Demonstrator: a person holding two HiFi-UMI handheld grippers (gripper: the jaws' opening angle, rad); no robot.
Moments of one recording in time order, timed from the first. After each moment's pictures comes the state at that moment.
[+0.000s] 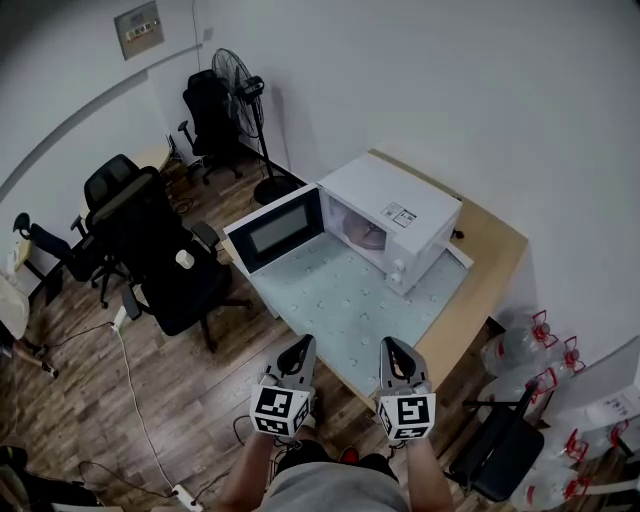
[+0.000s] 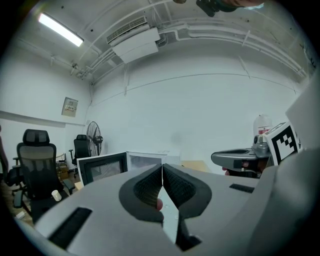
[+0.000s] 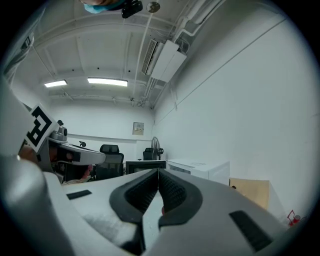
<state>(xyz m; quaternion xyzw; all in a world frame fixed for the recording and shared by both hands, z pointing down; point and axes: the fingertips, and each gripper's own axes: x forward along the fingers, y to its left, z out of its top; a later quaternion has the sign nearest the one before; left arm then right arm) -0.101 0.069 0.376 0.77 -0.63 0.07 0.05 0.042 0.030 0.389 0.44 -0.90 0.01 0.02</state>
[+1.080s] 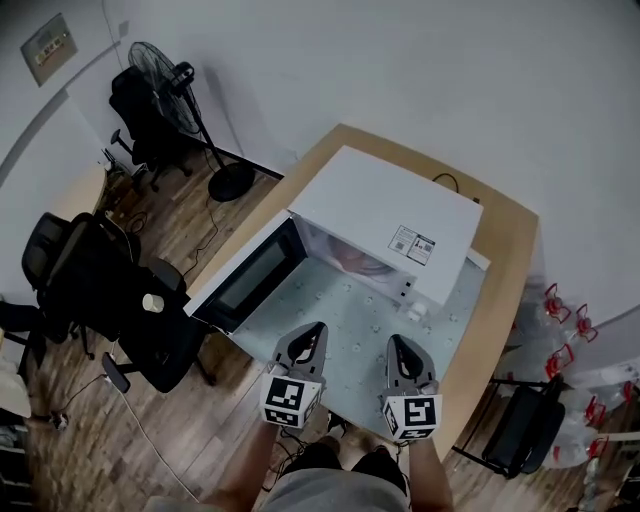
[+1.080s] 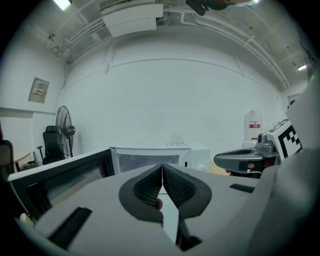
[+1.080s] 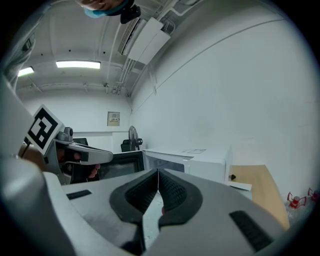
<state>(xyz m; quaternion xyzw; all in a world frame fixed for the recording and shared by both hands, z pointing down) -0.166 -0.188 0.428 0.84 -0.52 0.13 0.08 -0.028 -0.174 0.447 0.55 -0.83 0.08 0.05</state>
